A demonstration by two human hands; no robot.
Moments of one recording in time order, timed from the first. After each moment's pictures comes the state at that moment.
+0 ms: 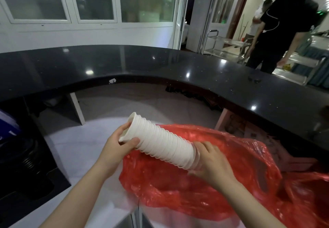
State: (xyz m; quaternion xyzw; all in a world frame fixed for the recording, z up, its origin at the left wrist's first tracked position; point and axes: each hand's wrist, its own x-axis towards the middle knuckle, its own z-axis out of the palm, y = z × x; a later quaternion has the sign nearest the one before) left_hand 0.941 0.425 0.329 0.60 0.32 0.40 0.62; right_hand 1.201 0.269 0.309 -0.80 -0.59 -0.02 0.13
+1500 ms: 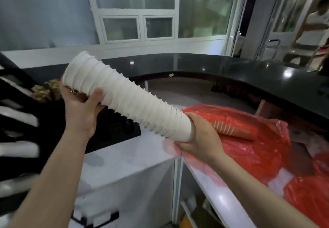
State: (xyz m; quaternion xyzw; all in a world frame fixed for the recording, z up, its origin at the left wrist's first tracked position) left_hand 0.734 0.263 0.464 0.48 0.30 0.73 0.39; right_hand 1.026 0.200 0.388 -0.60 -0.70 0.01 0.40
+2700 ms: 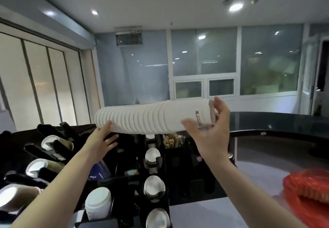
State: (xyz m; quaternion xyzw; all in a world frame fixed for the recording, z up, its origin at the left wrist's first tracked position) left_hand 0.331 0.213 0.546 0.38 0.42 0.69 0.45; right_hand 0.656 0.176 0.564 -0.29 -0.56 0.16 0.76
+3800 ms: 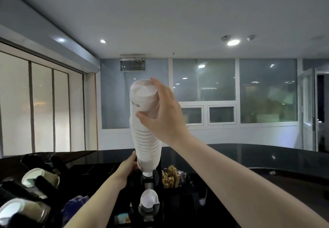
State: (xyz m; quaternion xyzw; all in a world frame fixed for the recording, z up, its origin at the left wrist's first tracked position) left_hand 0.389 0.315 0.550 0.42 0.58 0.56 0.43; right_hand 0.574 0.213 0.708 -0.19 -0.77 0.00 0.61
